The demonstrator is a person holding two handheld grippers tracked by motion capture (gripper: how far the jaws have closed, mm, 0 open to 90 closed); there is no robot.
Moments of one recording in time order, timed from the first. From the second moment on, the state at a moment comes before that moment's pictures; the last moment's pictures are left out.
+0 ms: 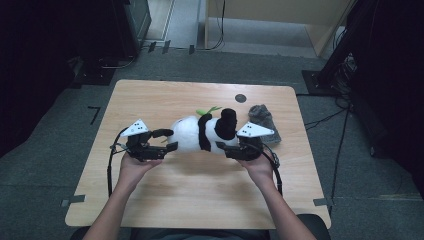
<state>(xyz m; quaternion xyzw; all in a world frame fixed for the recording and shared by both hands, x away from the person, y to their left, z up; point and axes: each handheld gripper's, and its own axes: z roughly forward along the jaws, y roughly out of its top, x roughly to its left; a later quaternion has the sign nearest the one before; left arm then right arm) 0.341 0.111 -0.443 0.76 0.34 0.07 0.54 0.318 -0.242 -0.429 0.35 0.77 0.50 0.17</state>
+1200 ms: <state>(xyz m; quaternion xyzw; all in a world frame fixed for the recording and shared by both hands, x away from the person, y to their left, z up) 0.343 0.118 -0.443 0.75 0.35 0.04 0.56 0.318 -0.259 -0.423 0.34 0.76 0.55 0.10</state>
